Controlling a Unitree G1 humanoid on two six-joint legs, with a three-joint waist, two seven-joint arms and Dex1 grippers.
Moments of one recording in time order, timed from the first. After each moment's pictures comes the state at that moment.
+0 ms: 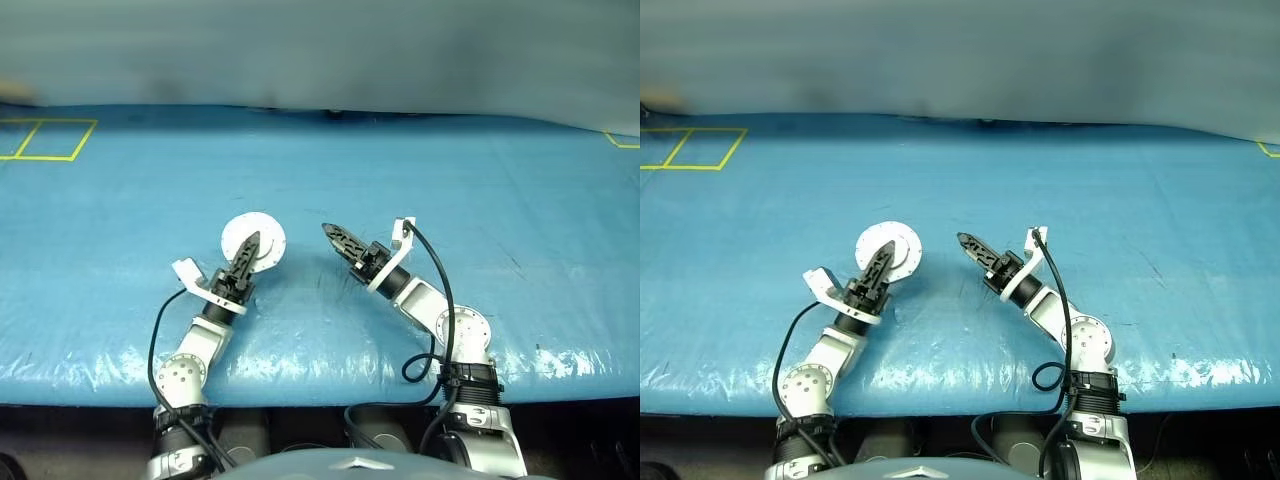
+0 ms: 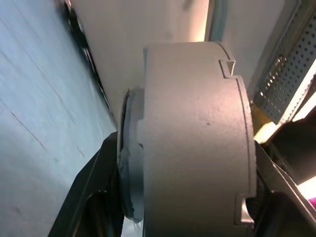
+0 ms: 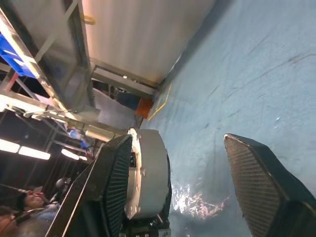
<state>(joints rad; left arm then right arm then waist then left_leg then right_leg) -0.13 -0.07 0.38 0.12 -1.10 0.48 -0.55 -0.27 -0.02 -0.20 0.03 1.04 0.82 0.38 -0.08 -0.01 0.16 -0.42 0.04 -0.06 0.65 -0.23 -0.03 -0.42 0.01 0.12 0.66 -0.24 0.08</state>
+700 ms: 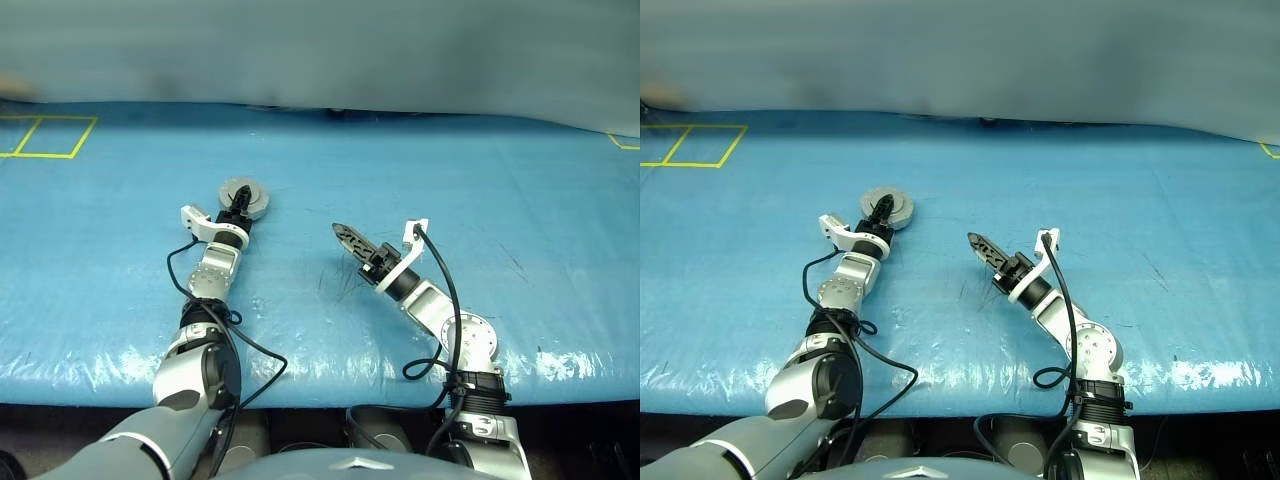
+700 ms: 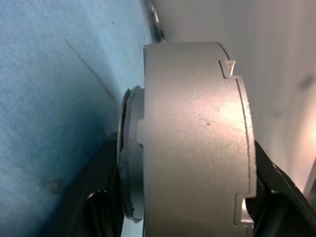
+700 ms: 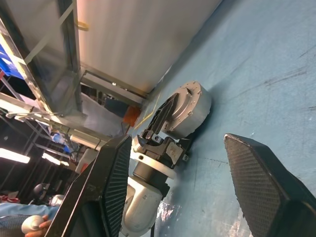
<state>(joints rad) -0.73 0.01 0.56 0.87 -0.90 0.18 -0.33 -0.22 -0.04 -0.21 -0.03 1.00 0.77 0.41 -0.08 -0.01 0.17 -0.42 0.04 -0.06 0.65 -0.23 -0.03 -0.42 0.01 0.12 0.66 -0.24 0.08</state>
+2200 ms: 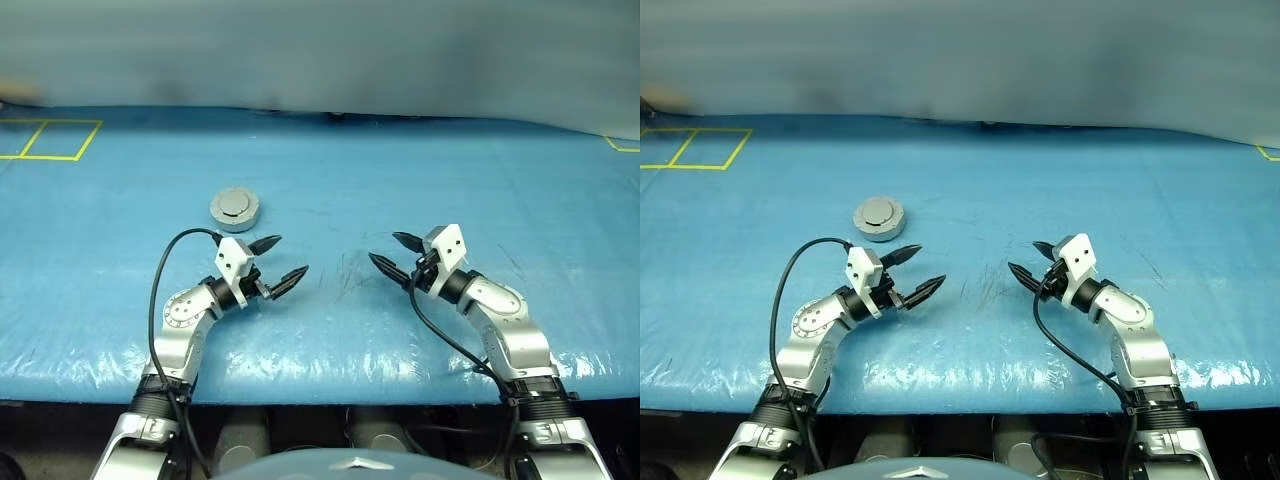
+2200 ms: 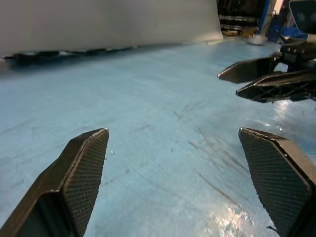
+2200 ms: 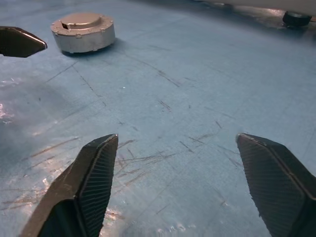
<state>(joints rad) -0.18 0.28 -0.09 0.22 -0.28 -0.12 -0.85 -0.17 -0.45 -0.01 0.05 0.29 0.14 0.72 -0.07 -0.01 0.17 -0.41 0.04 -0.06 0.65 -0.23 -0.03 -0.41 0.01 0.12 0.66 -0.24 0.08</state>
